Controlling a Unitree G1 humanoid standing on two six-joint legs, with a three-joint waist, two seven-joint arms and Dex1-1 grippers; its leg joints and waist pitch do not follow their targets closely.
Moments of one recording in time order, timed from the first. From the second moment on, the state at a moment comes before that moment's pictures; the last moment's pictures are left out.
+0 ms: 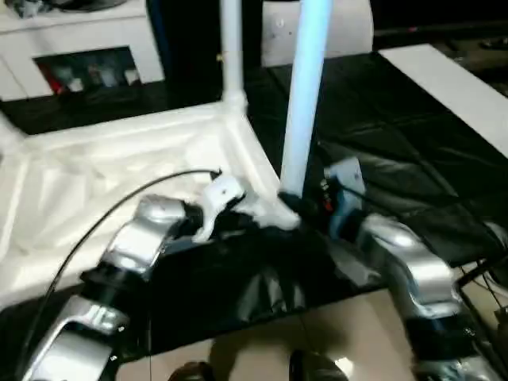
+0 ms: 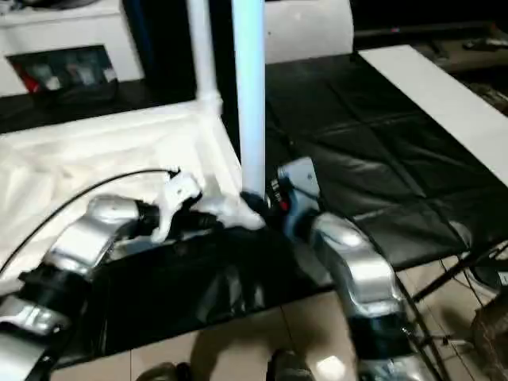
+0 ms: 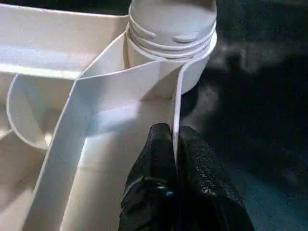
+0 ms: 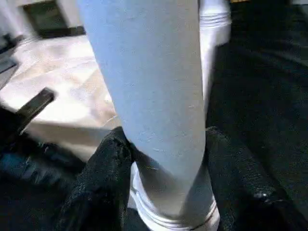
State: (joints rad) left arm -0.57 0.28 -0.24 0.38 -0.01 0.44 -0.88; right arm -0.40 -0.11 0.06 0.10 0.24 0.52 0.44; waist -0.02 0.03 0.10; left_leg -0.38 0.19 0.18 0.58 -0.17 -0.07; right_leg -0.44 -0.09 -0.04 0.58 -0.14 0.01
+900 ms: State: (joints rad) left arm -0.58 0.42 -0.30 0.39 0.03 0.21 -0.97; right arm -0.34 -0.31 0.08 0.04 0.24 0.36 0.67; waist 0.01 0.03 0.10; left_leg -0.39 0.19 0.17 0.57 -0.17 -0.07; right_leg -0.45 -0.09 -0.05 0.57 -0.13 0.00
